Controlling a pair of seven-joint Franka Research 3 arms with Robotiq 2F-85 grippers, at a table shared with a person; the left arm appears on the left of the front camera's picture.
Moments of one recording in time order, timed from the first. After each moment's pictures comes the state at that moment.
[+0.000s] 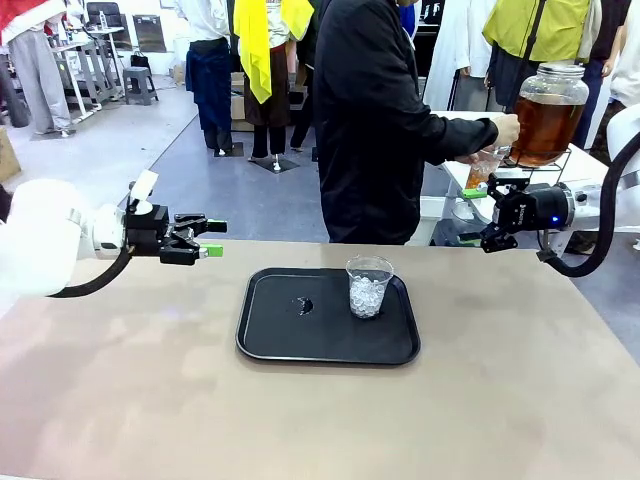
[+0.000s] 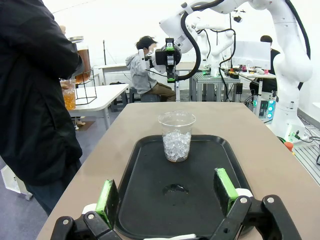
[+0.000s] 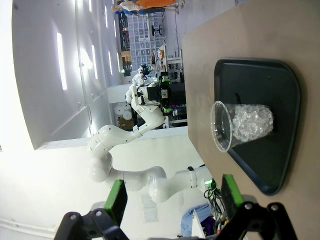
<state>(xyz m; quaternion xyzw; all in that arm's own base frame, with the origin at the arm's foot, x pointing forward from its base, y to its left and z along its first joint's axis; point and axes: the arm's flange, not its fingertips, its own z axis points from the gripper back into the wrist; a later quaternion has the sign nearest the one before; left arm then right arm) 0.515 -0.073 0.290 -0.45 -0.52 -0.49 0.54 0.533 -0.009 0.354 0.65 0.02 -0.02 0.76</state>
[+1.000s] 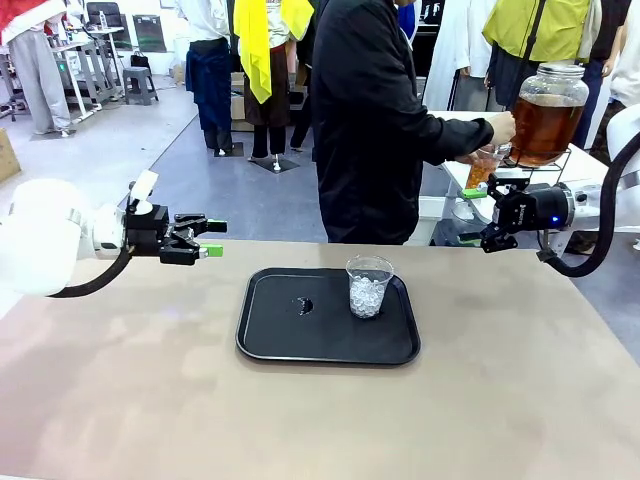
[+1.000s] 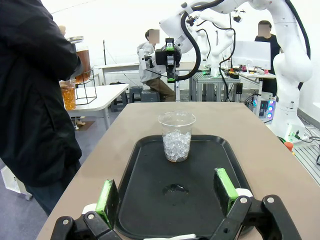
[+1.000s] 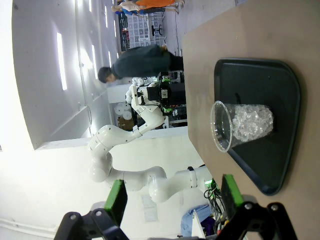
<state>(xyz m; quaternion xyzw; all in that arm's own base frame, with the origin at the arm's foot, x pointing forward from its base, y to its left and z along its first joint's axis) 0.515 -0.073 0.290 -0.45 -0.52 -0.49 0.54 0.533 -0.009 0.354 0.65 0.02 -0.02 0.76</state>
